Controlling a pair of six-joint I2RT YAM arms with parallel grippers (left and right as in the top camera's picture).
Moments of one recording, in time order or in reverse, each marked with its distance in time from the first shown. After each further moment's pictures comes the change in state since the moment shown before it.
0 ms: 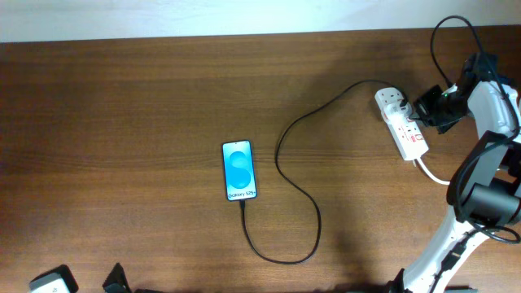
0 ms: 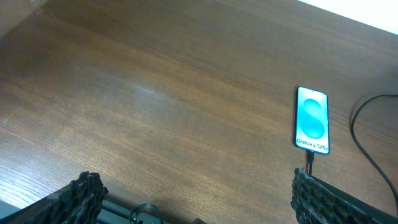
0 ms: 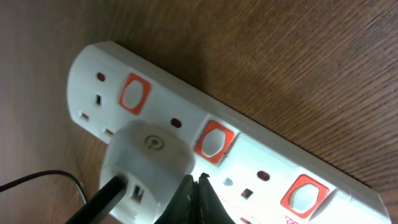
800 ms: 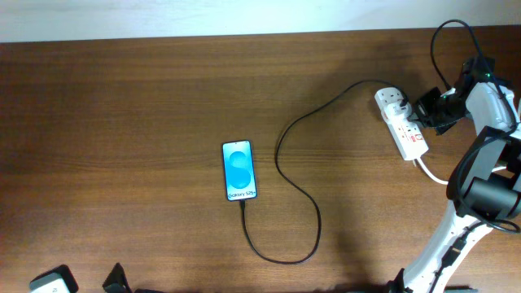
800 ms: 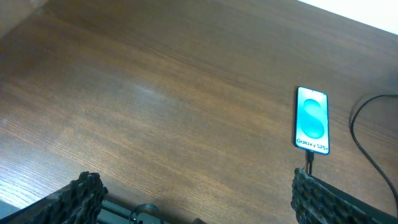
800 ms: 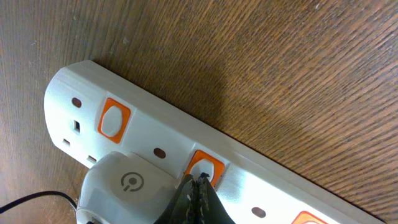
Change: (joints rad) left arm 0.000 0.000 0.000 0.000 0.000 0.000; right arm -0.008 0.056 0.015 0.029 -0.013 0.021
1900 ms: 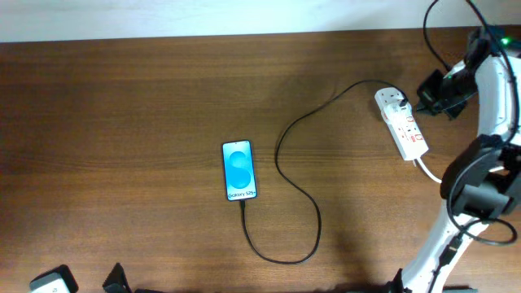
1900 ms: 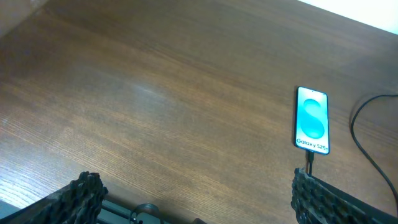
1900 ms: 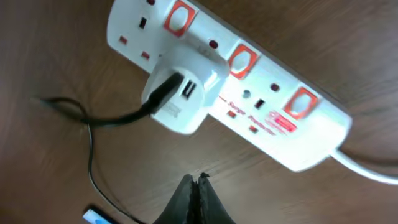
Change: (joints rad) left arm 0.001 0.000 0.000 0.000 0.000 0.000; right arm 0.049 0.007 0.348 -0.478 0.046 -0.148
